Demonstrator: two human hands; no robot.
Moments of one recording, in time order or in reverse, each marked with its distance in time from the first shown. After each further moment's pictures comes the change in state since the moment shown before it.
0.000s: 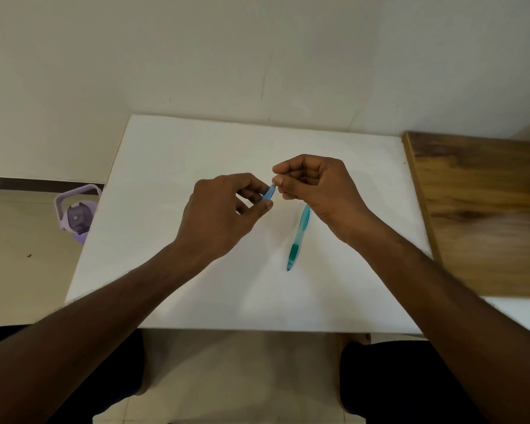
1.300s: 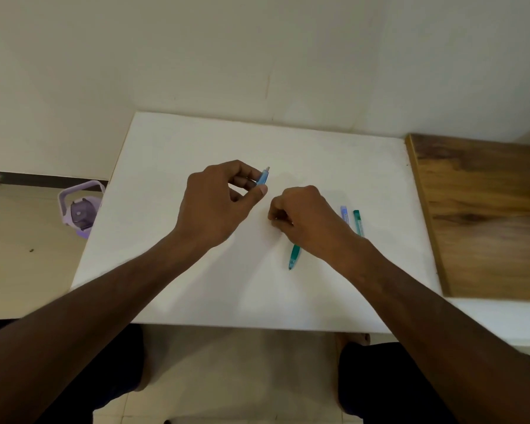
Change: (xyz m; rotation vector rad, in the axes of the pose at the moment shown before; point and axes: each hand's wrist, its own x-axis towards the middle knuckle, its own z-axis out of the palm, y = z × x) left_hand 0.008 -0.014 -0.005 -0.149 0.074 -0.072; right_hand -0.007 0.014 0.032 -0.965 -0.260 -0.182
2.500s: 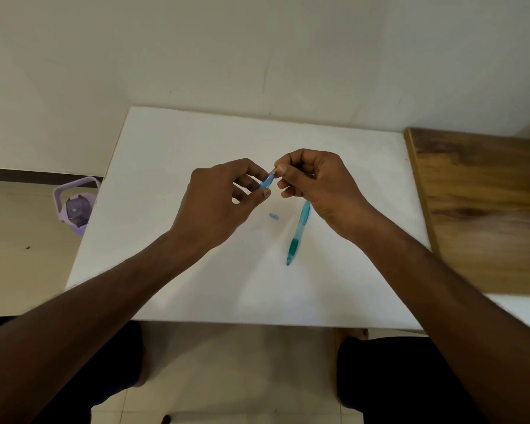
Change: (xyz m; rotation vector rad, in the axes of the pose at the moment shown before) left_hand -0.004 0.007 0.003 0.104 -0.057 0.141; right_hand -0.003 0.010 -0.036 0.970 0.226 0.201
